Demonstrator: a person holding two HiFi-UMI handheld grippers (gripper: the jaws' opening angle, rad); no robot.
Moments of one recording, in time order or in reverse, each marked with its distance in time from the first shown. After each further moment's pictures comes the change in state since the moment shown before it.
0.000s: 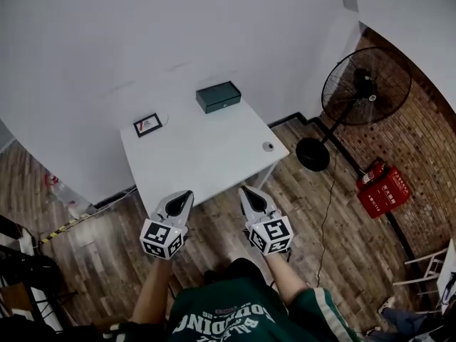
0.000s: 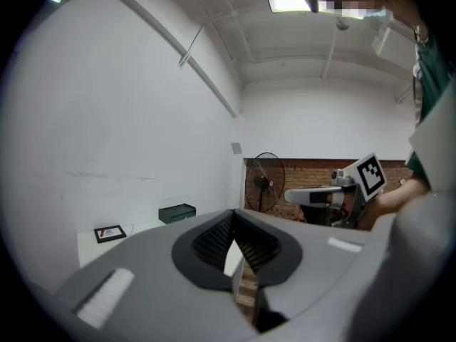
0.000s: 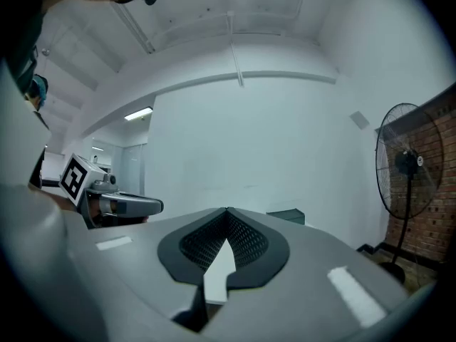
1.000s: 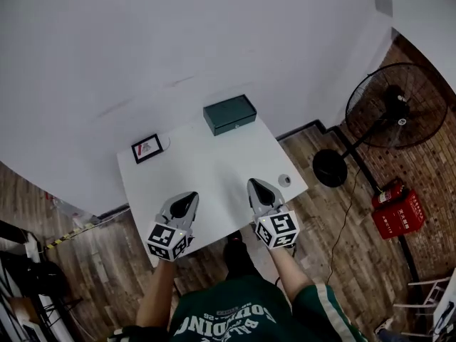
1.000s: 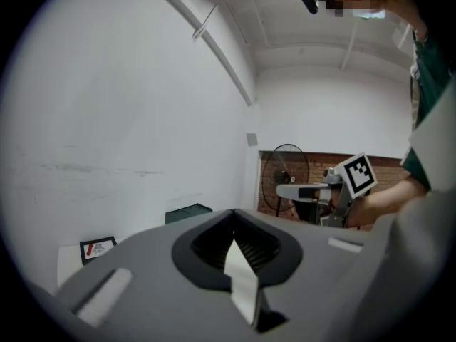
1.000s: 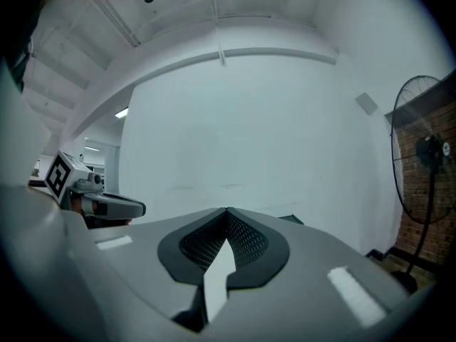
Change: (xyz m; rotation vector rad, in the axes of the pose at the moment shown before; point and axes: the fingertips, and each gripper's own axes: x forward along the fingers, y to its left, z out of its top) left arm 0.170 0.124 0.002 -0.033 0.056 0.051; right arm 0.195 -0.144 -0.006 0.023 0.029 0.004
